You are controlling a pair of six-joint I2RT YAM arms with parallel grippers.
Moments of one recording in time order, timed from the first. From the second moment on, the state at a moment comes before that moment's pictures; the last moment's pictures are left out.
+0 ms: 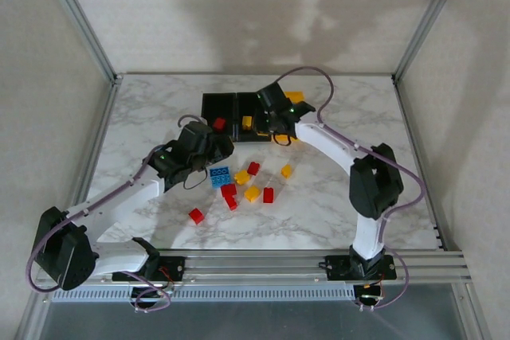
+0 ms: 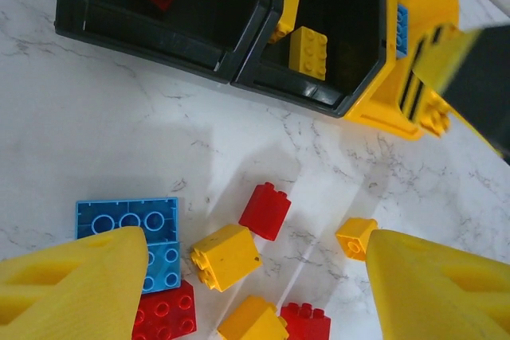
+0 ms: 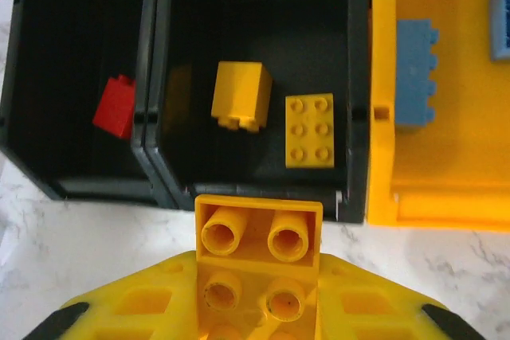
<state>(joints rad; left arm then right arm) -0.58 1.24 0.91 -0.40 -0.11 -0.90 0.65 1.92 1.63 -0.63 0.07 0.59</state>
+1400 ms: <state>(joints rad) -0.57 1.20 0.83 -0.38 -0.09 -0.90 0.59 2.41 2.18 -0.77 0.05 0.56</state>
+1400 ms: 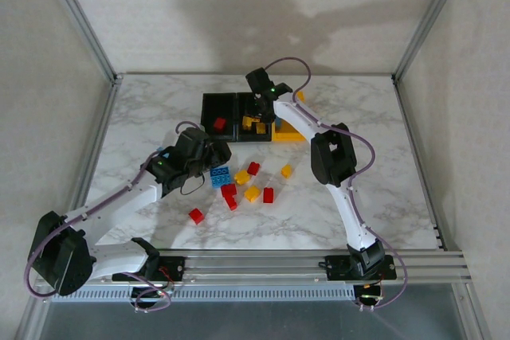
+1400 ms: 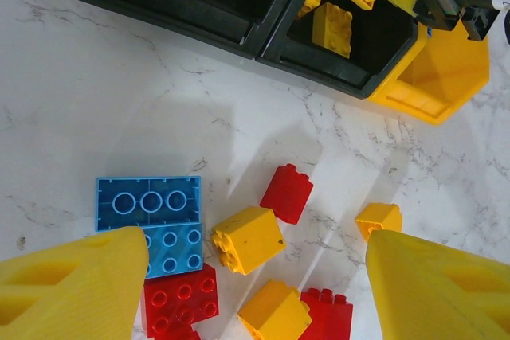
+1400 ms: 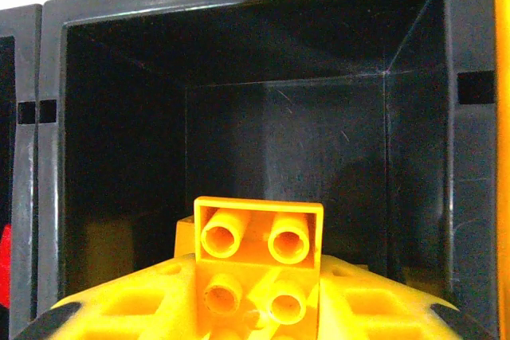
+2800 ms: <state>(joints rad) -0.57 1.17 0.82 -0.38 -0.08 -0.91 0.66 1.75 1.52 -0.58 0.11 0.55</state>
